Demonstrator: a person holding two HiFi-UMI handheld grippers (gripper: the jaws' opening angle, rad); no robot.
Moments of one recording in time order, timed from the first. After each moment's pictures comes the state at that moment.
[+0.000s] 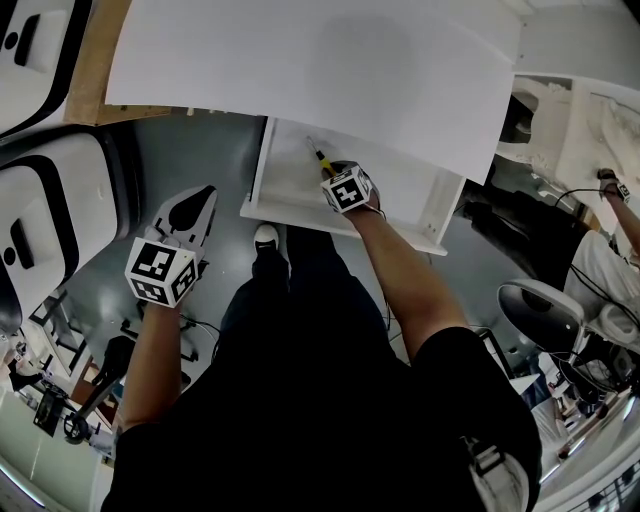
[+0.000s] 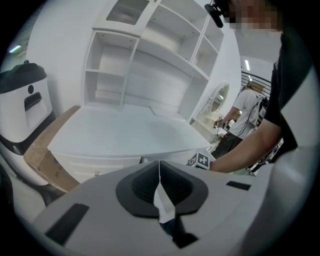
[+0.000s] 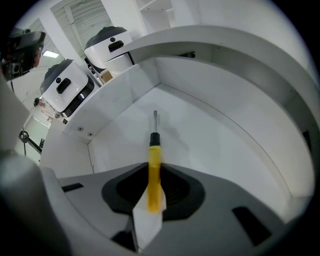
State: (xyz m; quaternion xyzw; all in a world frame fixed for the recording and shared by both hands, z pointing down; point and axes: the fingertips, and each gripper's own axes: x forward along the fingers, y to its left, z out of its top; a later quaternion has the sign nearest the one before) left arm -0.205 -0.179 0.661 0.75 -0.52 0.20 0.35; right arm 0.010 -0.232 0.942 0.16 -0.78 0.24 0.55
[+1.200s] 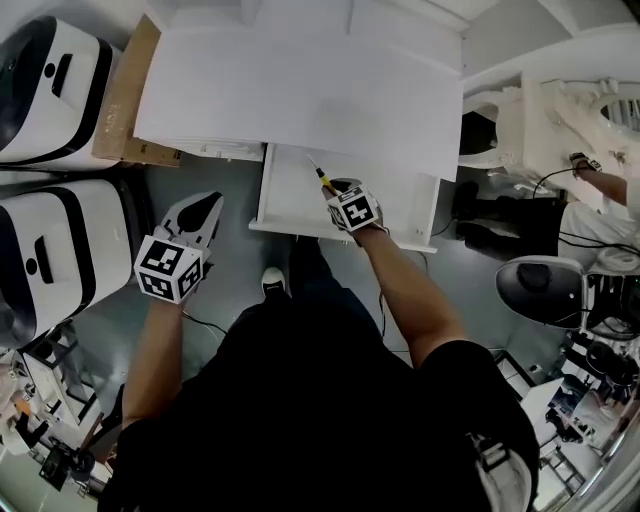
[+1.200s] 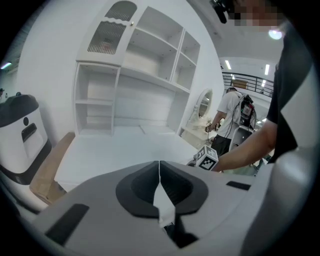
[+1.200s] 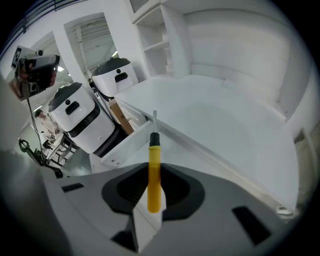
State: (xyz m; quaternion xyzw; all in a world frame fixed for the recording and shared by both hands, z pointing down) left arm -0.198 -0.160 0.563 0.80 -0.51 0.18 0.25; right arm 0.010 -0.233 0.796 0.23 -0.83 0.23 0.46
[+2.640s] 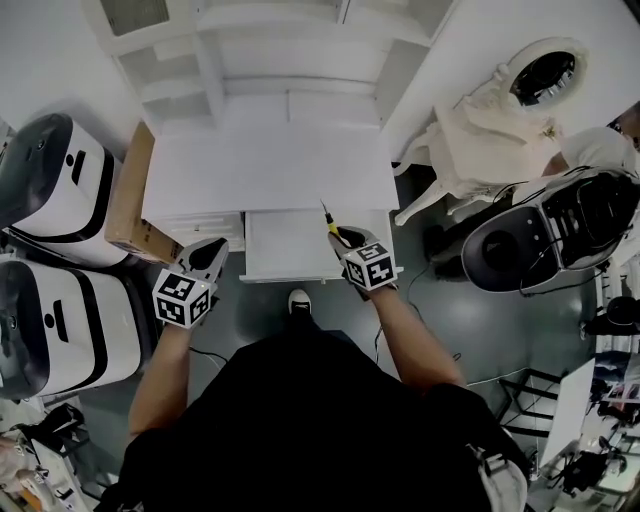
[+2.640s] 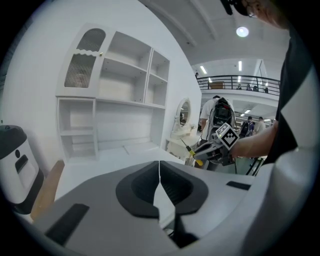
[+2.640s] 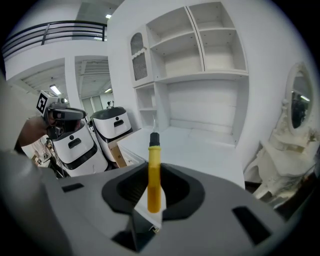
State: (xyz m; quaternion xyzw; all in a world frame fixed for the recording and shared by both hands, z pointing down) left arm -0.135 -0.106 0.455 0.86 -0.46 0.15 0.14; right arm 0.102 -0.167 0.542 0.38 -0.87 0.17 0.27
